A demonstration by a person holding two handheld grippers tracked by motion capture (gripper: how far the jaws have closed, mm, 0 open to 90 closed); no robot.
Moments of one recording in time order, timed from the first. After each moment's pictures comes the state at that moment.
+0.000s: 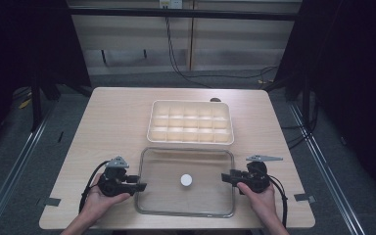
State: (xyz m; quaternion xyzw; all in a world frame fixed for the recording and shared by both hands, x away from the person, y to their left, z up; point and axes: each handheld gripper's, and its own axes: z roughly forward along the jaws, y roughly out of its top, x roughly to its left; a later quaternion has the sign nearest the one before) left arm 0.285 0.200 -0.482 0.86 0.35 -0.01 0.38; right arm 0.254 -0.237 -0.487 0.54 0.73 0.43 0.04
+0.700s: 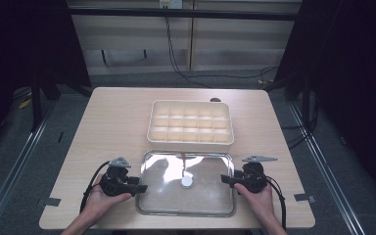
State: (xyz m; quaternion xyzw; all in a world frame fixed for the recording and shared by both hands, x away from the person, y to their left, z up) left arm 0.290 0.198 -0.490 0.86 0.36 -0.03 0.36; right arm 0.258 -0.232 -0.498 0.54 0.74 0.39 0.08
